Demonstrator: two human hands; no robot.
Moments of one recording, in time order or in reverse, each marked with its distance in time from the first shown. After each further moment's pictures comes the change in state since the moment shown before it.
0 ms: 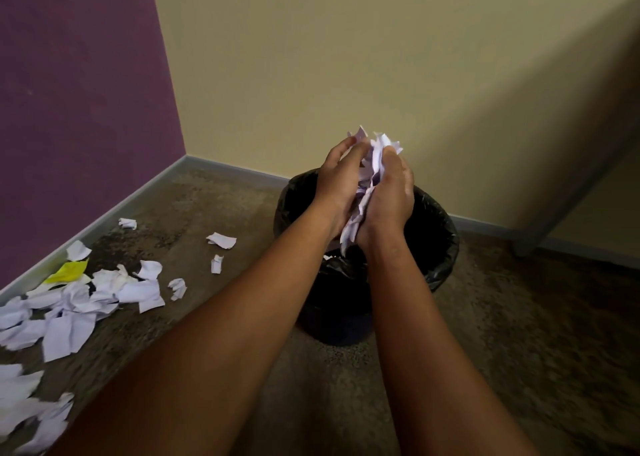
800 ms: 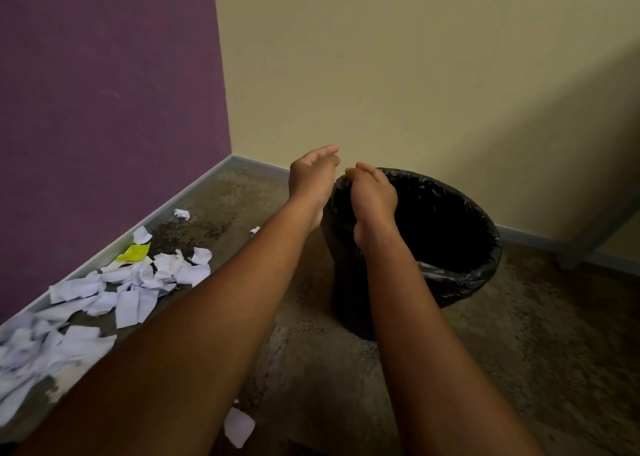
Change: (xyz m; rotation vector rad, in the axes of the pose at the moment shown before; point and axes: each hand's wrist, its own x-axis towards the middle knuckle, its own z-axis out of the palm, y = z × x) left_hand -0.023 0.040 -0.085 0.267 0.337 0.125; right_hand -0.046 0.025 0.041 -0.408 -0.198 0.164
